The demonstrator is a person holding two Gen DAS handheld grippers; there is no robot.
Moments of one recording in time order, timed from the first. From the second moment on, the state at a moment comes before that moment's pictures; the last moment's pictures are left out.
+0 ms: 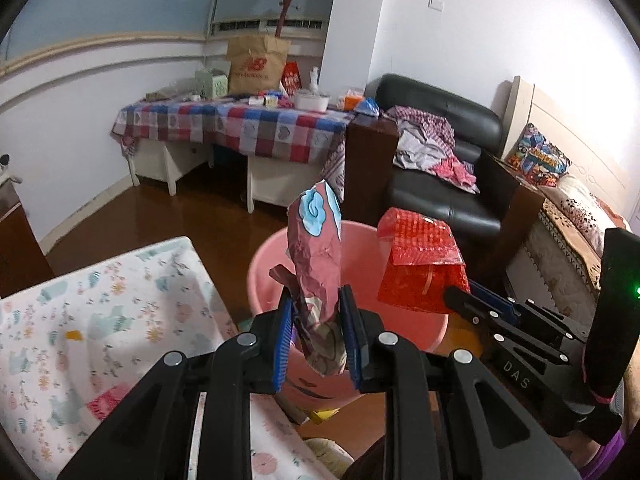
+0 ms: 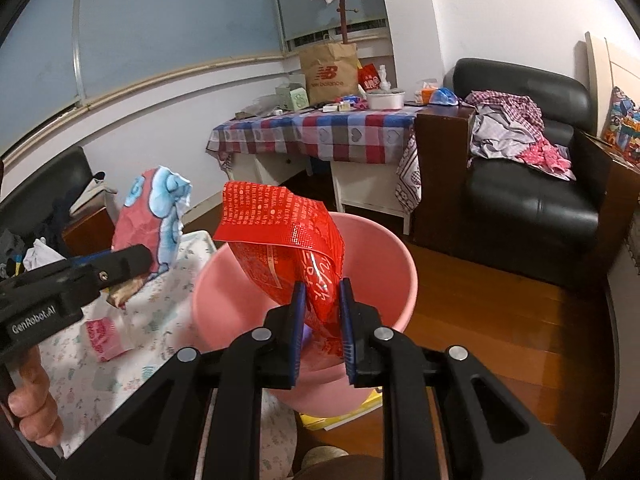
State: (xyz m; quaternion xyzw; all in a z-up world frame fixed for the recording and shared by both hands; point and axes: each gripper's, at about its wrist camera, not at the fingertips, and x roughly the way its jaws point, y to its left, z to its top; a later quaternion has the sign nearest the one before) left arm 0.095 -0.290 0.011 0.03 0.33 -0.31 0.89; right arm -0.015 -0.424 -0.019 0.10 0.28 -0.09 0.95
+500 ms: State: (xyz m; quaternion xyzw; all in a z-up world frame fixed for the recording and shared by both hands) left arm 0.115 -0.321 -0.018 0.04 0.35 -0.31 0.88; right arm 0.009 -0.436 -0.040 0.11 0.31 -0.09 0.94
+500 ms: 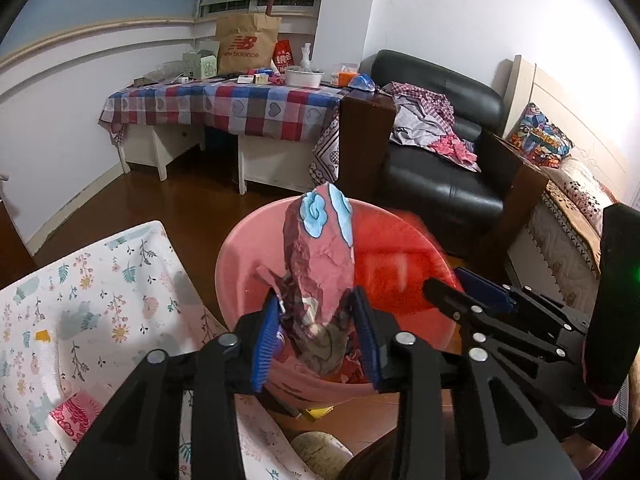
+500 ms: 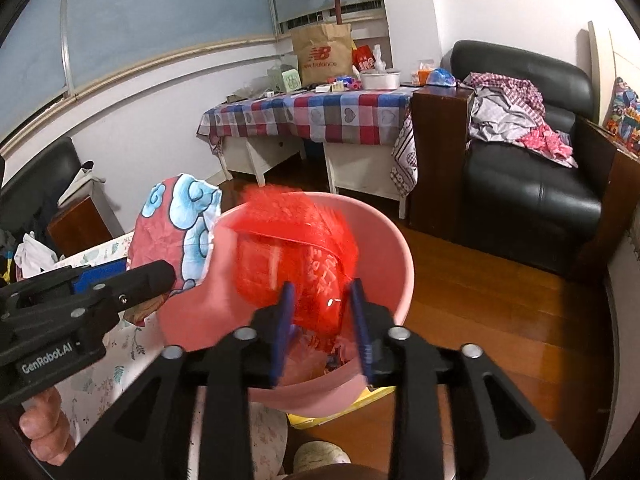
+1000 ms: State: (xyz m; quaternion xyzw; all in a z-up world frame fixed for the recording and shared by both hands) left arm 0.105 -0.311 -0.008 0.03 0.35 -0.31 0.89; right arm -0.007 -0.430 -0.035 0.11 0.31 -0.09 0.94
